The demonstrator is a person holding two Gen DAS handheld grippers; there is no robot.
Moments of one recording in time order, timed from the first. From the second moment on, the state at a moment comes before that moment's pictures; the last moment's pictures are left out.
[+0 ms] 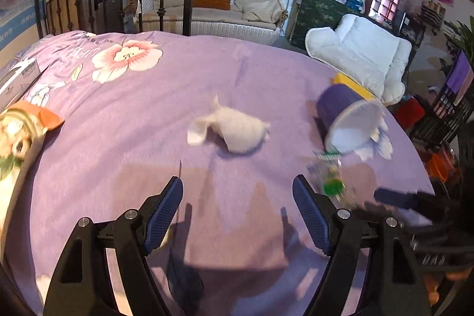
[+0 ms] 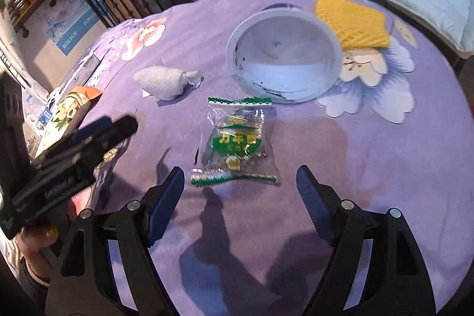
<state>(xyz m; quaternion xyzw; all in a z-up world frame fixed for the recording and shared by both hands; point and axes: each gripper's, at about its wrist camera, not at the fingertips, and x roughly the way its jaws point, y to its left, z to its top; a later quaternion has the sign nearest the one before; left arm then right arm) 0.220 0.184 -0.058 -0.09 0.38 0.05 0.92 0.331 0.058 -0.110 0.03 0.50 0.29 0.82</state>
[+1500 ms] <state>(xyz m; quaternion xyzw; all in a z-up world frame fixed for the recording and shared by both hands) 0.132 0.105 -0.028 -0.09 0.34 -0.03 0.94 0.235 -0.039 -0.059 0.04 0.41 0.25 0.88</state>
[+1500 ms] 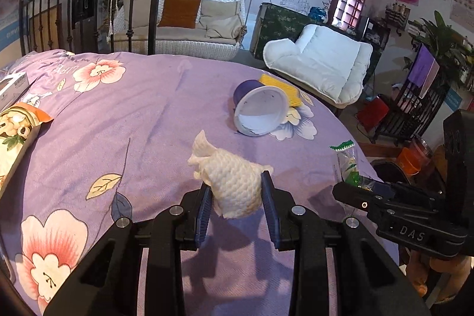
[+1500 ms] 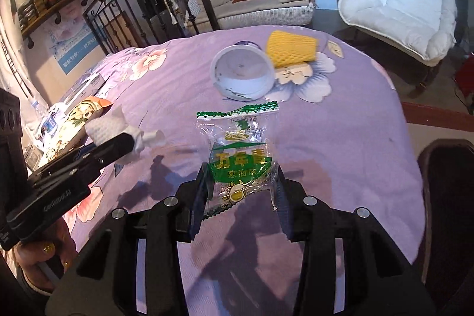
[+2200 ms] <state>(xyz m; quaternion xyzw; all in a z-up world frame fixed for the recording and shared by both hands) 0.113 0.007 -0.025 -0.08 0.33 -0.12 0.93 0.177 -0.182 -0.061 0.11 0.38 0.13 0.91</state>
